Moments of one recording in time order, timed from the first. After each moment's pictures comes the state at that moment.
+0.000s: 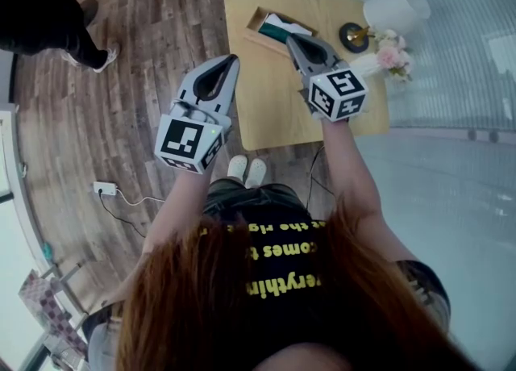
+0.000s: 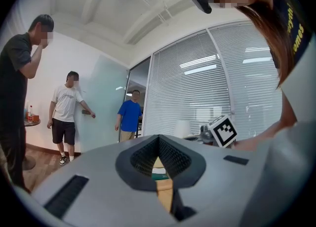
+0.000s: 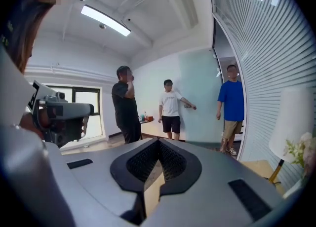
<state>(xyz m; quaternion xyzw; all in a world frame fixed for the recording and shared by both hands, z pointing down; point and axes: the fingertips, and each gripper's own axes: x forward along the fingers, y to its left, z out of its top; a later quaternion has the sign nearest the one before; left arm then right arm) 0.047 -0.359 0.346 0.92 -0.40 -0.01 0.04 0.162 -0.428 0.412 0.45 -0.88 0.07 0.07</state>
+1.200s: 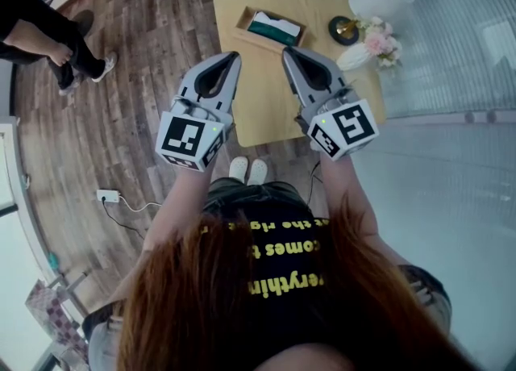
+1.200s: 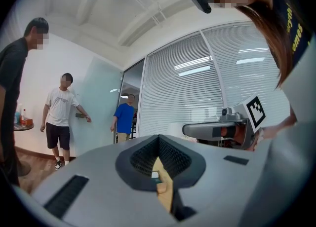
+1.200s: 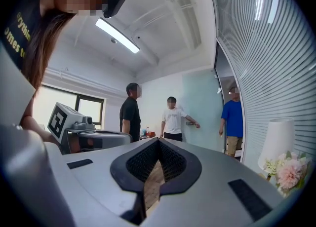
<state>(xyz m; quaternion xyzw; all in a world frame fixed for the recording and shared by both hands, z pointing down) 0.074 -0.339 0.331 0.93 -0.37 -0.01 0.02 0.153 -0.335 0.325 0.46 -0.89 0.01 0.00</state>
